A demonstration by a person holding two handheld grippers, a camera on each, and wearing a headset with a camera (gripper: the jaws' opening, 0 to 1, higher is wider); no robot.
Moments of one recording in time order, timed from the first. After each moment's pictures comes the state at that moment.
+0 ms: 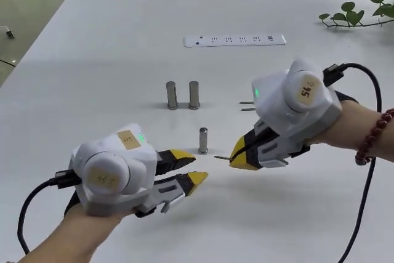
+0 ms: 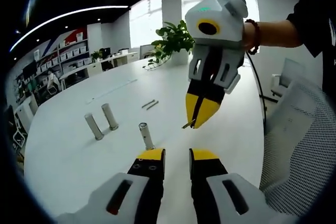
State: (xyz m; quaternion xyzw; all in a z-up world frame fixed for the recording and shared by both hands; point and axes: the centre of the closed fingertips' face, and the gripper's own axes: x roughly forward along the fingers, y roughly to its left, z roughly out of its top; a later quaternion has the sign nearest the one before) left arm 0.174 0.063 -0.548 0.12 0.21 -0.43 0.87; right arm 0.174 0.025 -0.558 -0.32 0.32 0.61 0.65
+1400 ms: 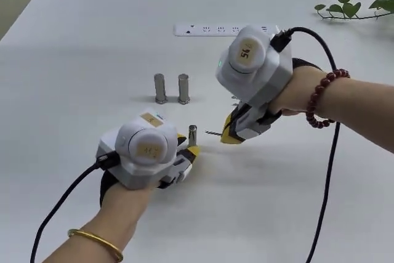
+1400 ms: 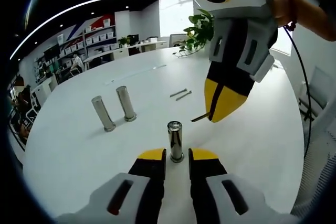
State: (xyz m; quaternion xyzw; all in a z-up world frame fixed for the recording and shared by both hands) left arm 0.237 0.060 -0.589 0.10 0.26 -0.32 0.91; right arm 0.229 0.017 -0.573 -0.34 0.43 0.54 0.64
